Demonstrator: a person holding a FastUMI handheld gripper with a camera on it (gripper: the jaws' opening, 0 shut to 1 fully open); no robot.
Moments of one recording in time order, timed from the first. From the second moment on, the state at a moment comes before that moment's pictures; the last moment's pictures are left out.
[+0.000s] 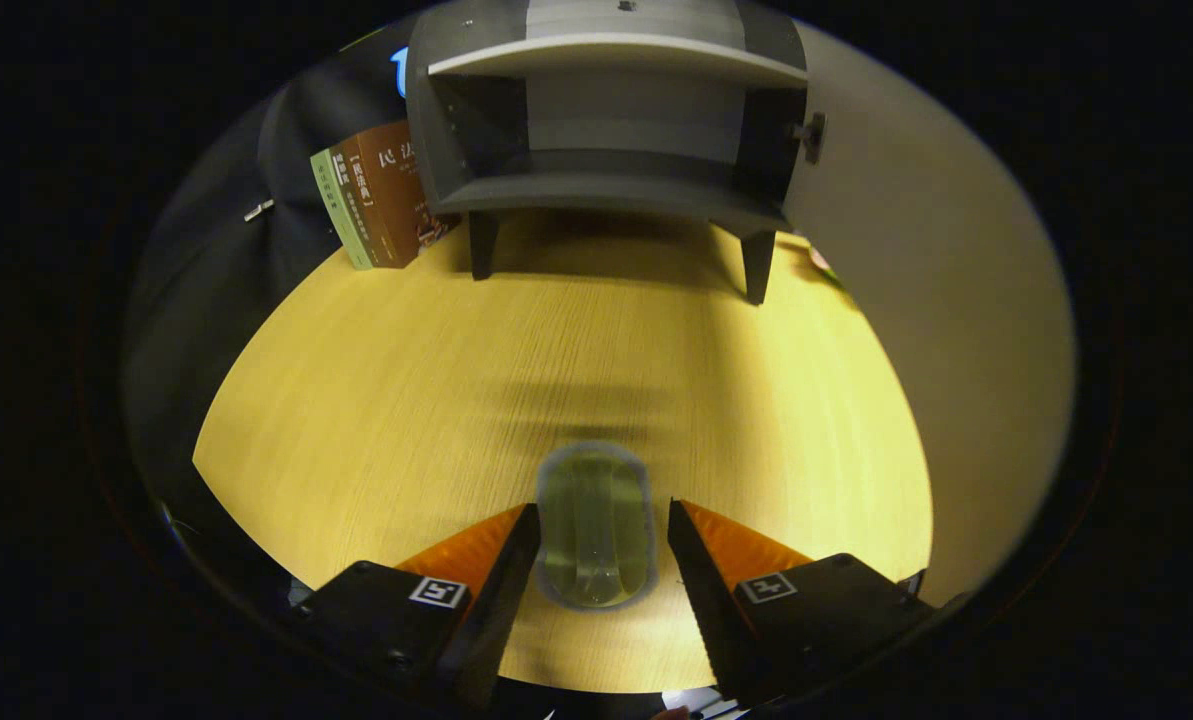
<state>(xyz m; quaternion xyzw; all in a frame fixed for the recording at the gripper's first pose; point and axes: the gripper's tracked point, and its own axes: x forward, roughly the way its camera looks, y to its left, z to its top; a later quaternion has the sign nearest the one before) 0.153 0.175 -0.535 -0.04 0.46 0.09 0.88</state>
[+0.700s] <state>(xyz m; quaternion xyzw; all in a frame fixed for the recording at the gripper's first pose) 0.164 0.166 -0.526 -0.02 0.46 0.06 0.88</state>
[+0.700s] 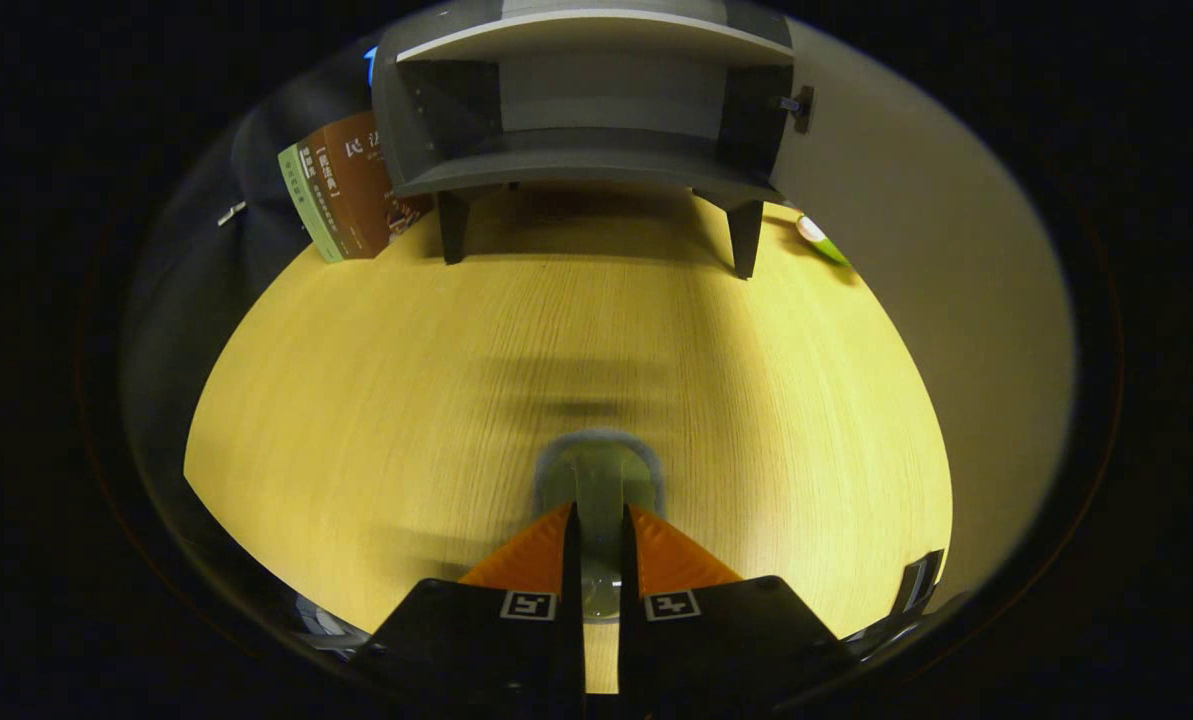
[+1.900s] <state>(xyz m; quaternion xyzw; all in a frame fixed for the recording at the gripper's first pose) 0.312 0.207 -0.184 0.04 0.27 0.03 0.96</state>
